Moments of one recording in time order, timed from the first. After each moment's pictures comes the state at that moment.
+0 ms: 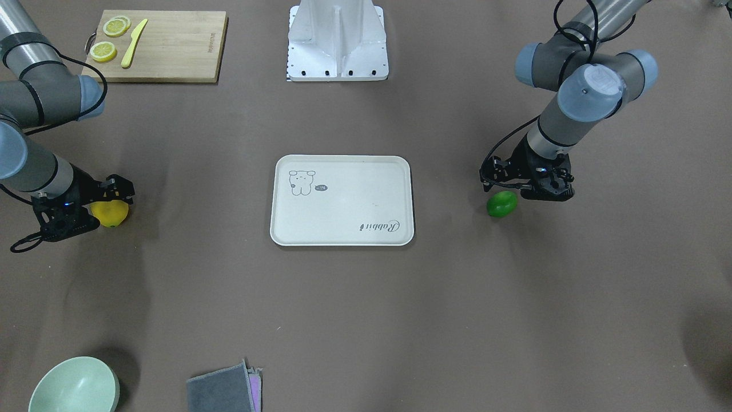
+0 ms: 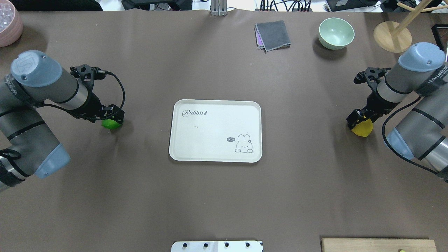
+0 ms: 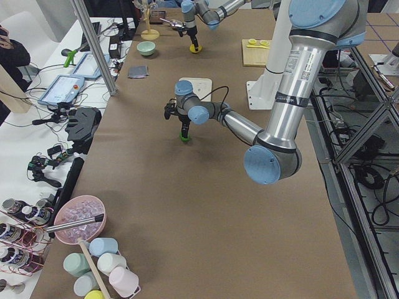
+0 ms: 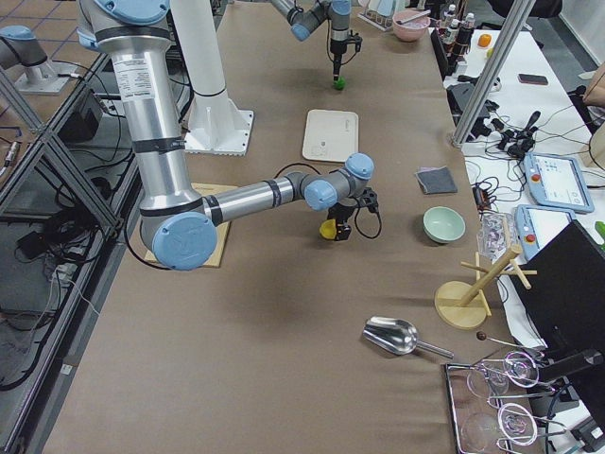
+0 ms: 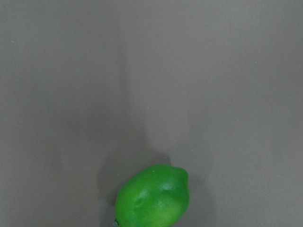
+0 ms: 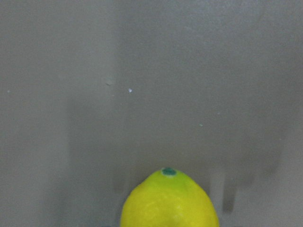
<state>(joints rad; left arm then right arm) -0.78 -1.85 -1.69 -1.90 -2.10 -0.94 0.92 -1.38 1.59 -1.39 2.26 0.43</state>
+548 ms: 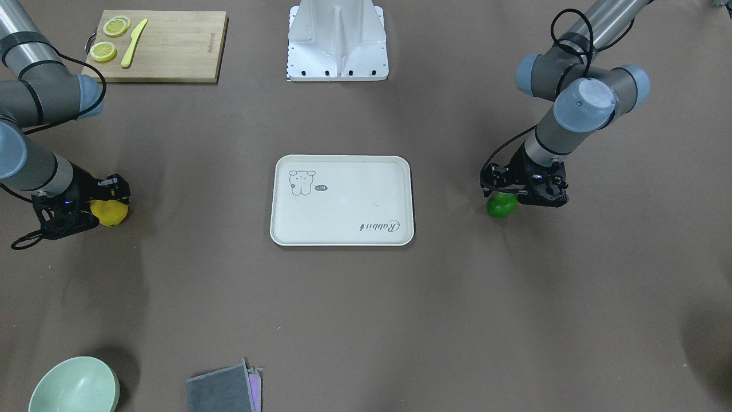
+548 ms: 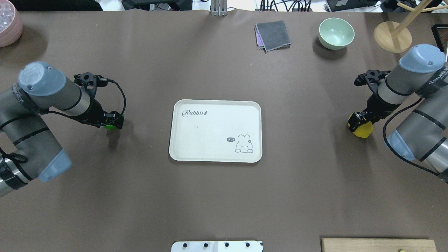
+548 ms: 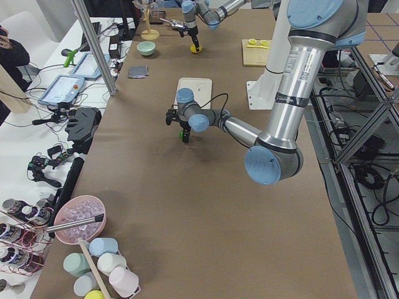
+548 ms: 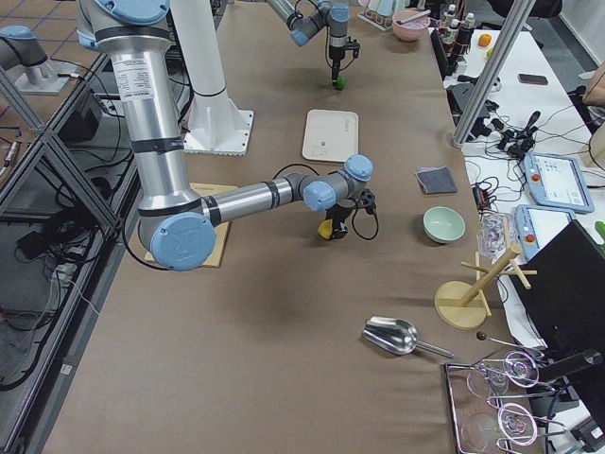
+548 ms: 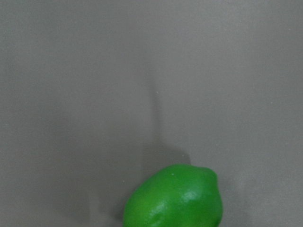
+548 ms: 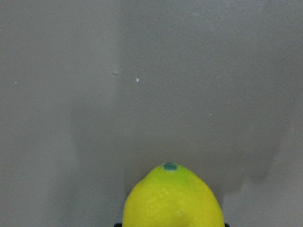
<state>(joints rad) -0.76 -1.84 -1.63 -1.97 -2.09 -0.94 0.92 -1.39 1.60 -1.39 2.29 0.43</state>
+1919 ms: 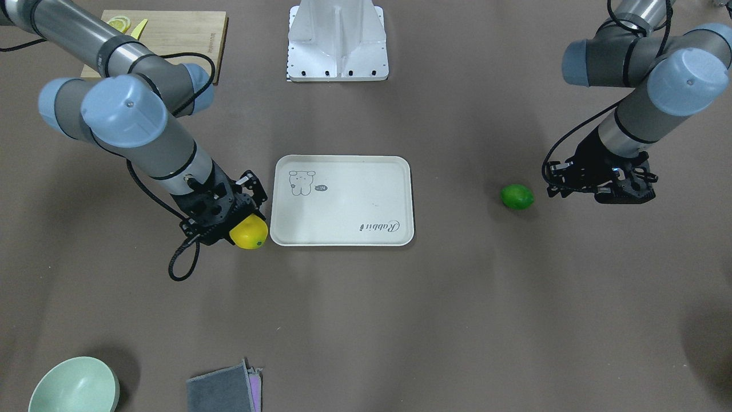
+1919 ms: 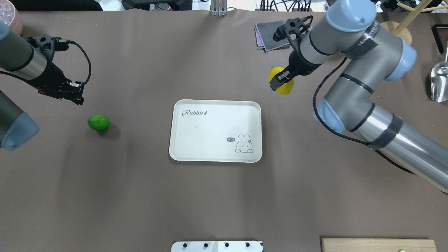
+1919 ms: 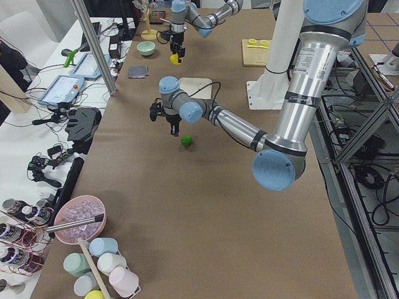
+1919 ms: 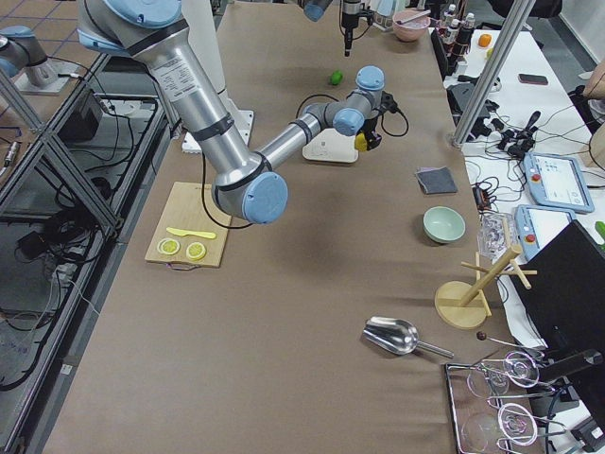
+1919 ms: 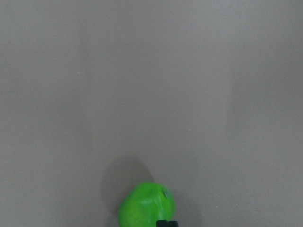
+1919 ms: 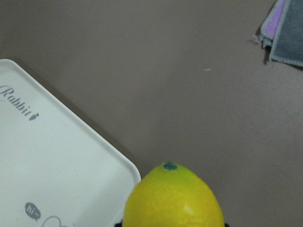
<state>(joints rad) -0.99 -1.83 -1.76 -1.72 -2.24 -0.82 0.81 -0.92 1.46 -1.20 2.15 0.42</state>
